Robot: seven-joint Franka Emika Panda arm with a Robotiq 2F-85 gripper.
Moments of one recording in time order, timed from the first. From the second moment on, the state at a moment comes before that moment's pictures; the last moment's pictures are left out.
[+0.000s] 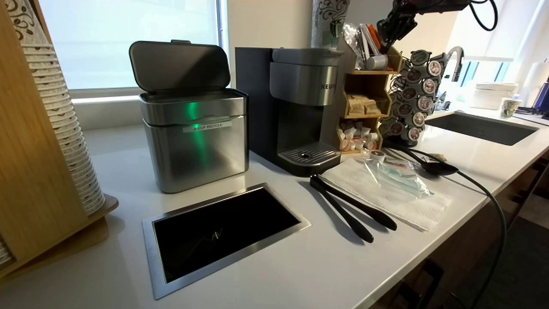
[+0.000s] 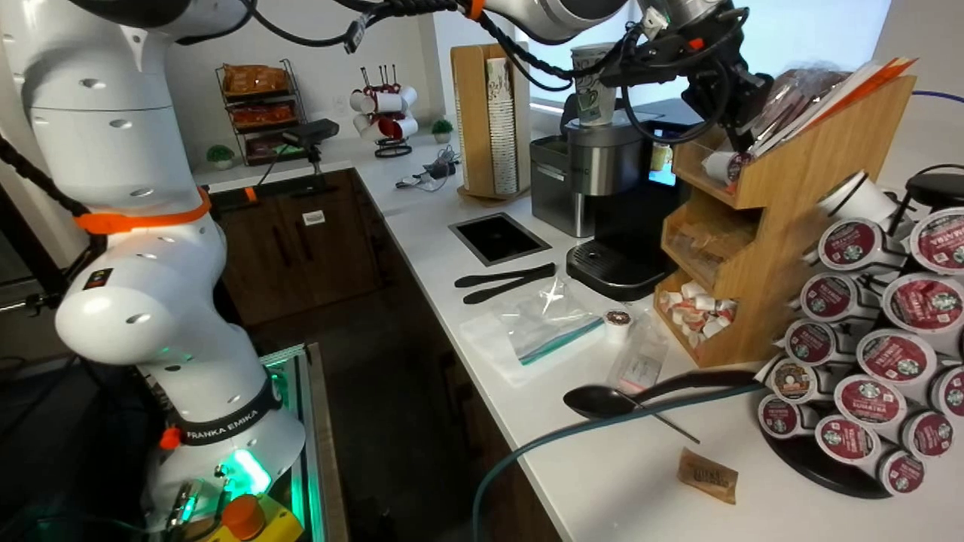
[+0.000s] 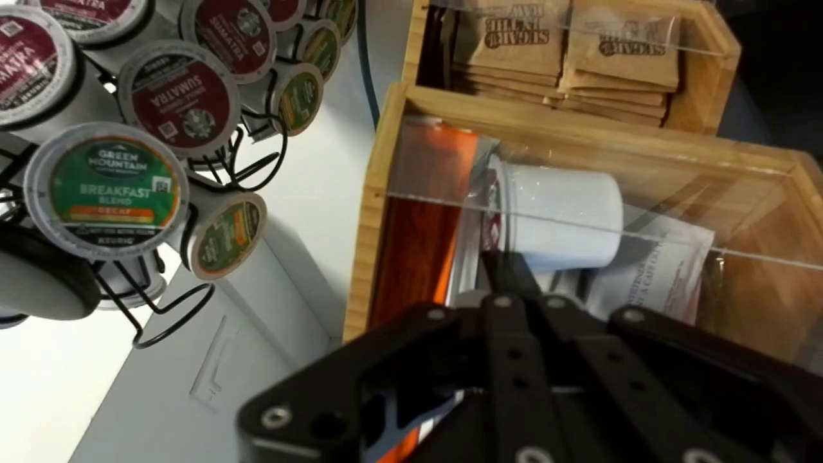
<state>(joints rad) -0.12 0.15 -0.16 -1.70 -0.13 2.39 0.00</state>
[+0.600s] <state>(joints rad) -0.11 0.05 -0.12 -1.66 -0.11 2.40 -0.04</state>
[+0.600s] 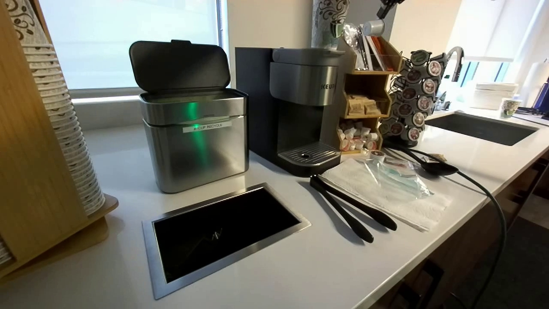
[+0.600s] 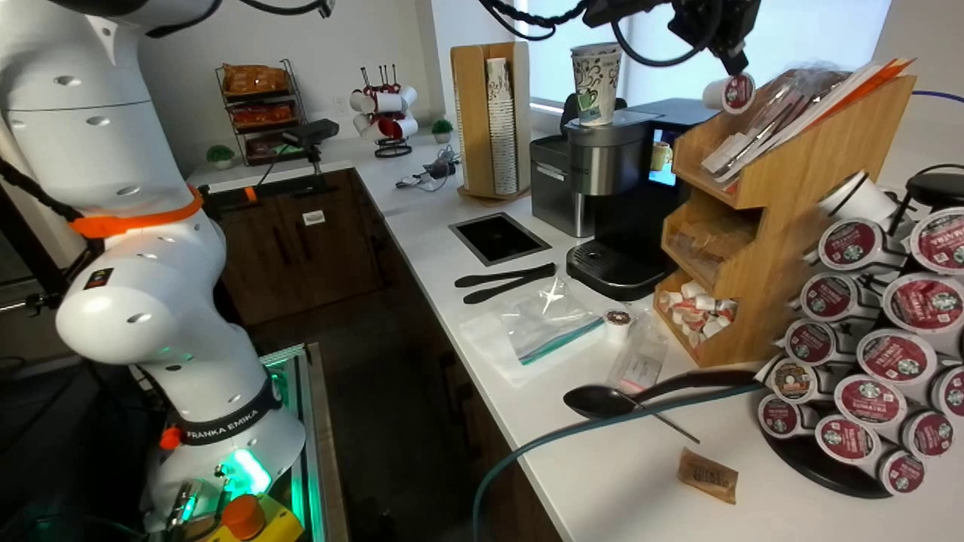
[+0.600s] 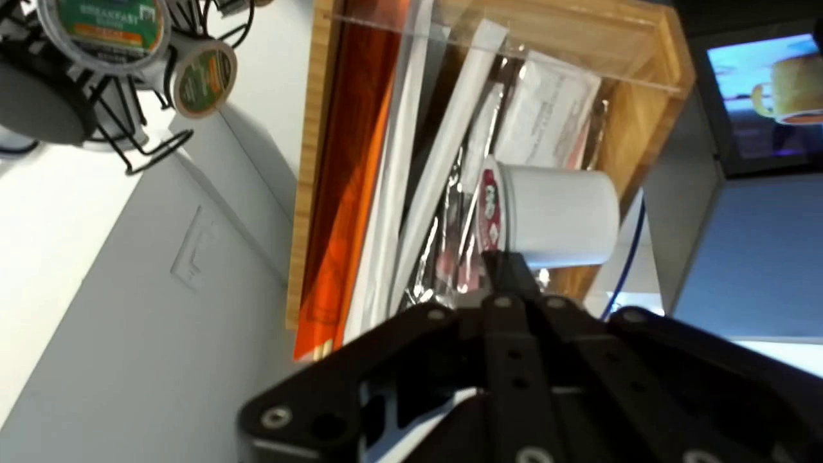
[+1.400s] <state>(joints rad) -0.11 -0.32 -0.16 -1.97 0.01 2.03 -0.29</state>
